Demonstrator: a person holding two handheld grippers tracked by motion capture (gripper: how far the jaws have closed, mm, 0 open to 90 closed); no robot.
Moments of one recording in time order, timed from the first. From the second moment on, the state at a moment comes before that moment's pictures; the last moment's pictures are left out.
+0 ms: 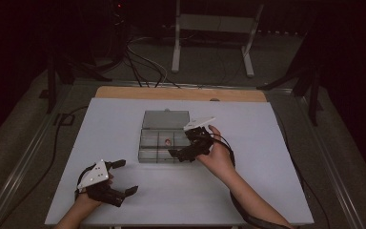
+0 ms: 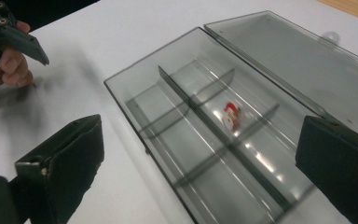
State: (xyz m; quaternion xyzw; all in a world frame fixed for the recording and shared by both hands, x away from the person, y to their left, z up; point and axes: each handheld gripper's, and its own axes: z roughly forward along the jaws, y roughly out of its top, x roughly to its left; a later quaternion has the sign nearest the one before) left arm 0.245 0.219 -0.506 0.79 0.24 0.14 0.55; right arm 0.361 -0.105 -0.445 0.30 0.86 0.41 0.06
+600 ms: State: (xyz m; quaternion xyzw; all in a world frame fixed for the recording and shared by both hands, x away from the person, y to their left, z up) left arm 0.245 0.217 -0.506 0.79 0.24 0.14 0.55; right arm 0.326 -0.171 -0.467 0.33 0.84 0.42 0.06
